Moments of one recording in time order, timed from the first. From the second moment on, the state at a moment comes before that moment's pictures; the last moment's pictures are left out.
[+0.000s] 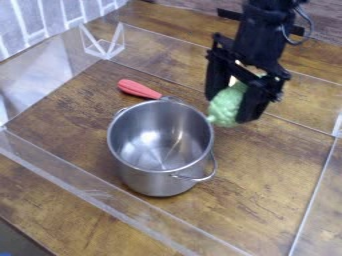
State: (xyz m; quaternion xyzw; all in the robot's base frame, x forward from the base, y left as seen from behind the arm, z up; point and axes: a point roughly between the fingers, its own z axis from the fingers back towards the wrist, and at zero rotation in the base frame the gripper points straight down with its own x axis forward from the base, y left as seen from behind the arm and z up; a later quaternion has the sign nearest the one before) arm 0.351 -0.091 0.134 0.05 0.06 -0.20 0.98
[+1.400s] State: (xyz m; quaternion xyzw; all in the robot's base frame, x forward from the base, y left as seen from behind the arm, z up) arm 0.299 -0.006 0.089 0.05 -0.03 -0.03 1.00
